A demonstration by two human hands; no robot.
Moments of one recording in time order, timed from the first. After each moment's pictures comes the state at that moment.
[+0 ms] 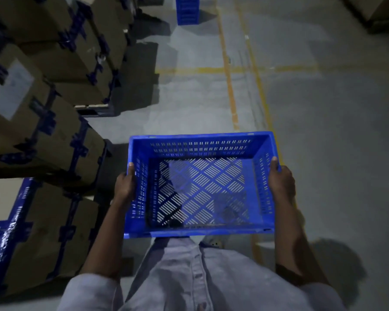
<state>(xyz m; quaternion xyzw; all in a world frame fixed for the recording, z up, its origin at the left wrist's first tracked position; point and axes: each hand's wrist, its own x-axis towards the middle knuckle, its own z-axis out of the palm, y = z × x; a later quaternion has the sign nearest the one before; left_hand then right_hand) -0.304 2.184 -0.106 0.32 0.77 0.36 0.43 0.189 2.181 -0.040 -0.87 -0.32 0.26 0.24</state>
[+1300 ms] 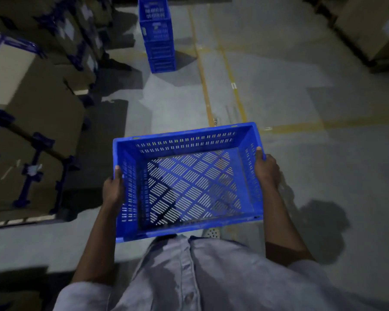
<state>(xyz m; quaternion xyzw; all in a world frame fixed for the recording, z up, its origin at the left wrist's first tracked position) -0.187 3.133 -0.112 0.28 0.79 0.37 0.40 0.319 3.143 -0.043 -0.86 -0.32 0.27 0.28</state>
